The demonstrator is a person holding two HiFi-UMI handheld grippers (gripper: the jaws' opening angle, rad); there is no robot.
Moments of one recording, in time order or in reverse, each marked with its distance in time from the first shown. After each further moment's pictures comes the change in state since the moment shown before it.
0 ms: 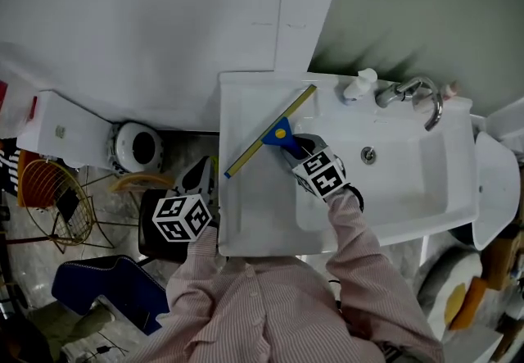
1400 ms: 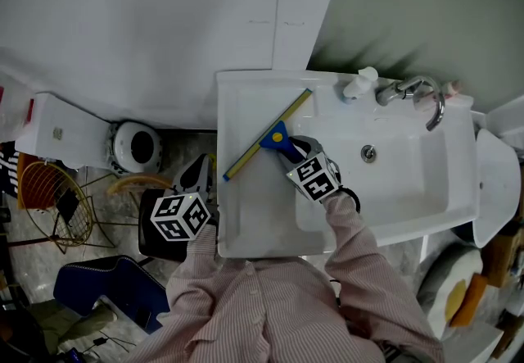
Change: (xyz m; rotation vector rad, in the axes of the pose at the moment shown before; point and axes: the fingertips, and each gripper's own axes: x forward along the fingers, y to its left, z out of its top) left arm 0.009 0.004 0.005 -0.012 0.000 0.009; right arm 0.018 0.006 -0.013 -0.031 -0.003 -0.019
